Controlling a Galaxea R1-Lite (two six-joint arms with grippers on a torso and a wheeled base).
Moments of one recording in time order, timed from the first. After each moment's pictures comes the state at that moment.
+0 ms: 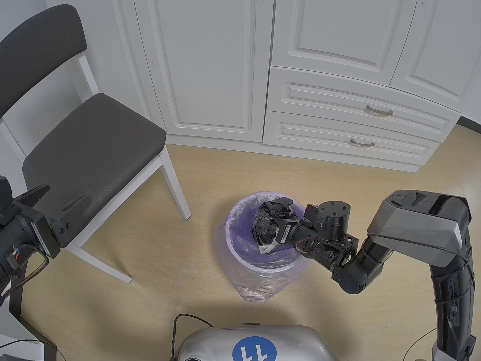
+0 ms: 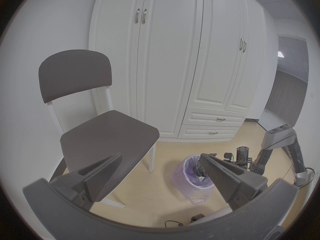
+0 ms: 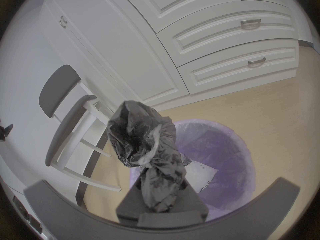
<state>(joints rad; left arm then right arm) -0.43 0.96 -0.48 -0.41 0.22 -0.05 0.53 2.41 -0.95 -1.27 -0.04 0.45</state>
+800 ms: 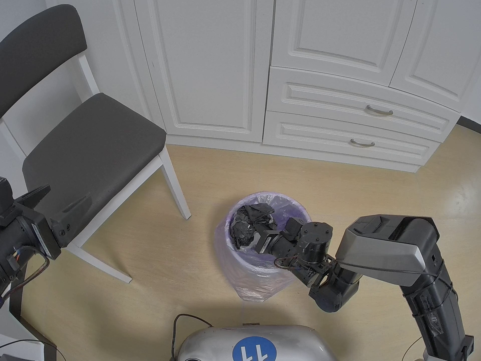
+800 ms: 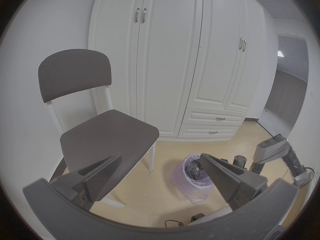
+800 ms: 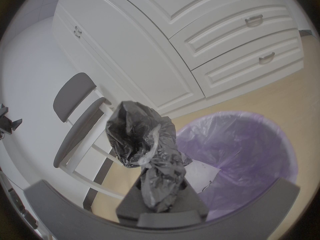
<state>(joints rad) -0.44 0.96 -0.47 -0.41 0.22 -0.05 0.61 2.59 -1.03 -1.55 -0.05 0.49</state>
